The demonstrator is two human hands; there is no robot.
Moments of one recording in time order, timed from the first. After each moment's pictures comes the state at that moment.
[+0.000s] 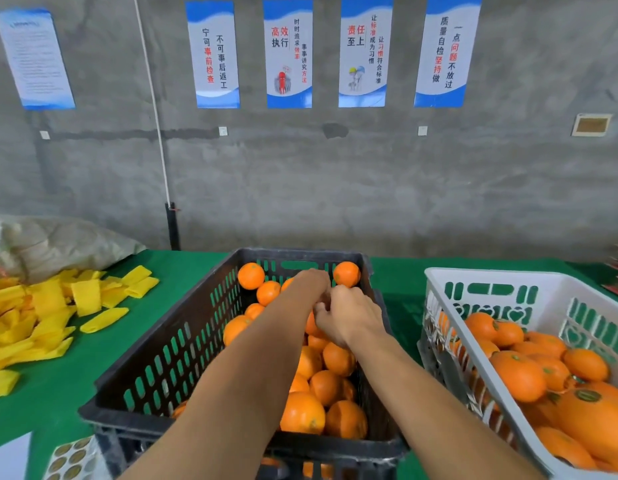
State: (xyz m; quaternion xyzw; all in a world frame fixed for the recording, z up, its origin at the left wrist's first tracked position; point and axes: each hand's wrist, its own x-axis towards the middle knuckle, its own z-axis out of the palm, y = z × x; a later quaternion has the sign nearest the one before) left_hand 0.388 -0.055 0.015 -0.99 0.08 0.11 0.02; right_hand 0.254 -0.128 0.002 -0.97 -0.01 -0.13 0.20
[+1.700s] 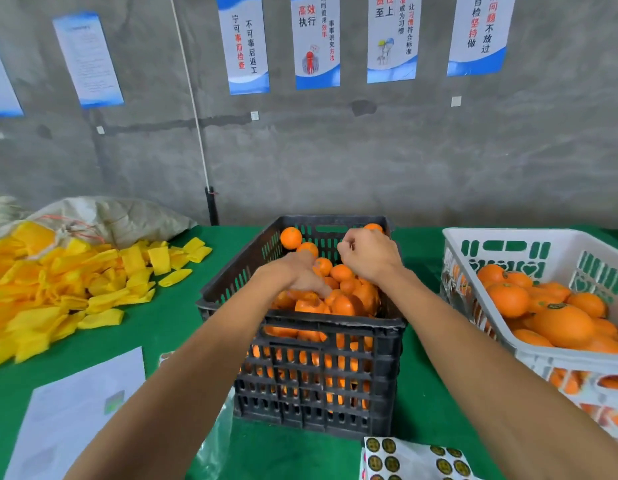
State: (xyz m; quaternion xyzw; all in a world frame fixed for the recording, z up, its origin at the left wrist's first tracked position) left_hand 0.194 0.049 0.027 -0.98 0.04 0.09 -0.17; right_hand 0.198 -0.126 0.022 -0.94 -0.09 -0.21 0.25
